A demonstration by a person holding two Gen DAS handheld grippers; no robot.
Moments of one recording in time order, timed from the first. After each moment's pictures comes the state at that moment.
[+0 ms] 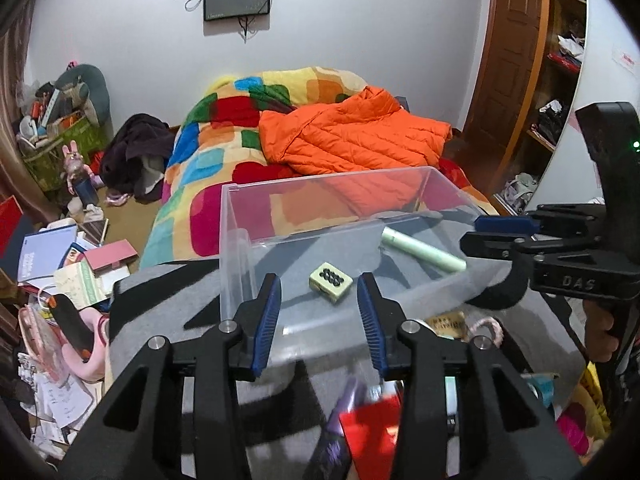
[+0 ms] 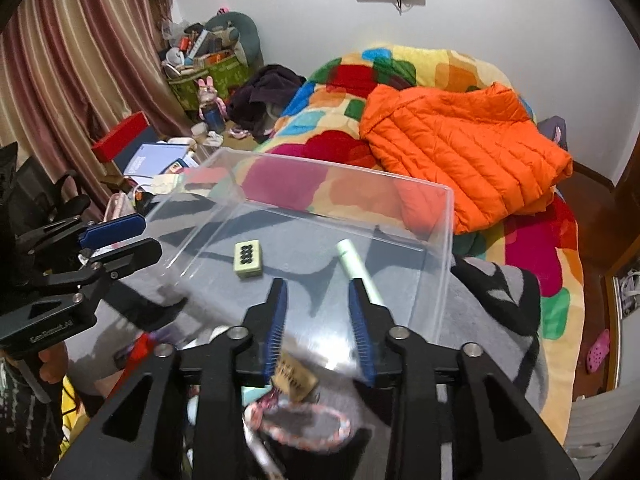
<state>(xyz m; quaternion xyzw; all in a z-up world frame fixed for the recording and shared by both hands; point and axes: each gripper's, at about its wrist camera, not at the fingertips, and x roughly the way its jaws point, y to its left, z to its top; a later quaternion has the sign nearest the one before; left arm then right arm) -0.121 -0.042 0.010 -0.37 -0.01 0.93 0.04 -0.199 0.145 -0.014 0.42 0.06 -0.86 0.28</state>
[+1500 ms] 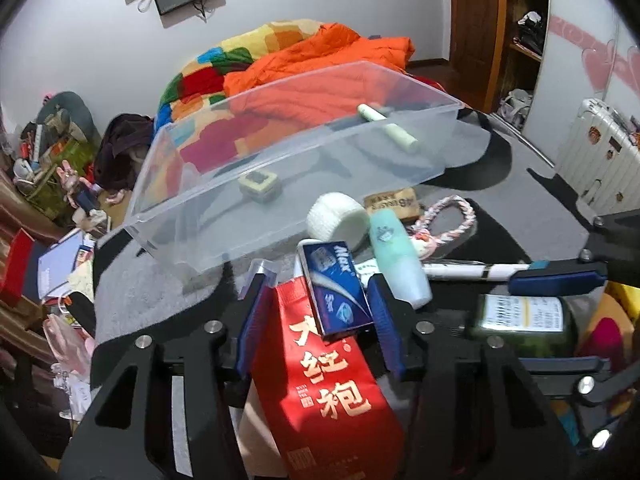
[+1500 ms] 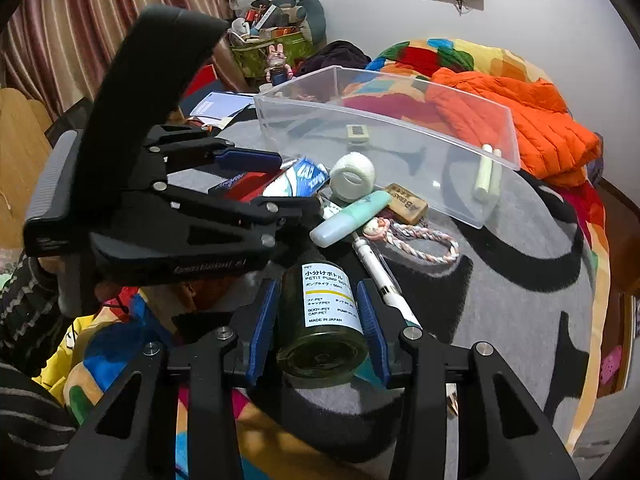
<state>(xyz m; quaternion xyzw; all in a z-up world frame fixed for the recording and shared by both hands) -0.080 0.035 -0.045 -0.44 0.11 0.89 0.05 -0.056 0.160 -0.059 0.42 0.10 -0.82 0.37</state>
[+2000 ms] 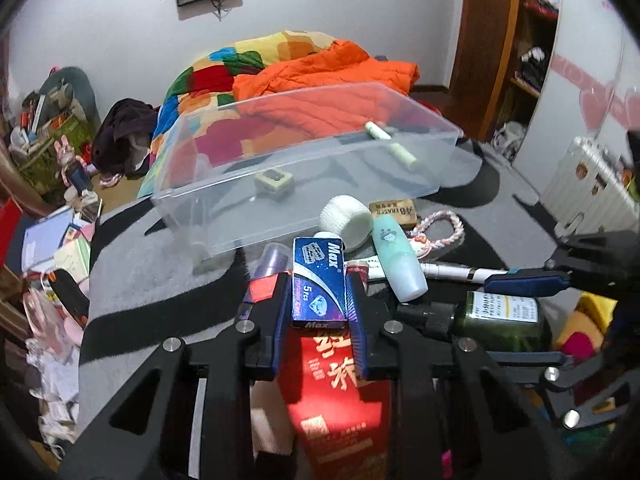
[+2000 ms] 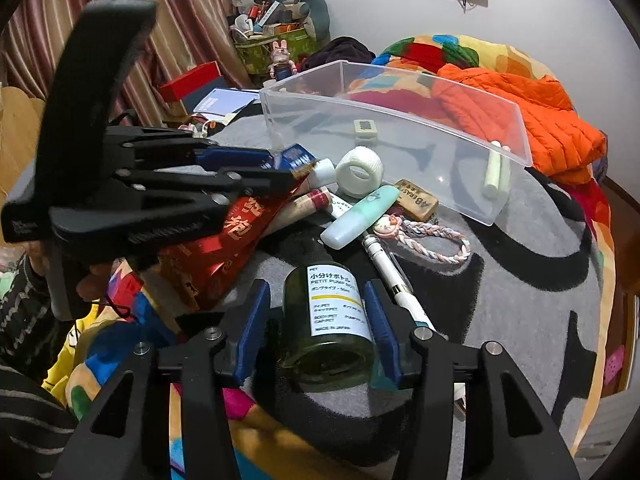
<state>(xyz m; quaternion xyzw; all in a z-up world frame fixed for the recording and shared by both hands) -0.060 0.006 -0.029 -0.42 0.03 0.91 0.06 -0.057 0.152 -0.061 0.43 0.10 -0.82 0.38</state>
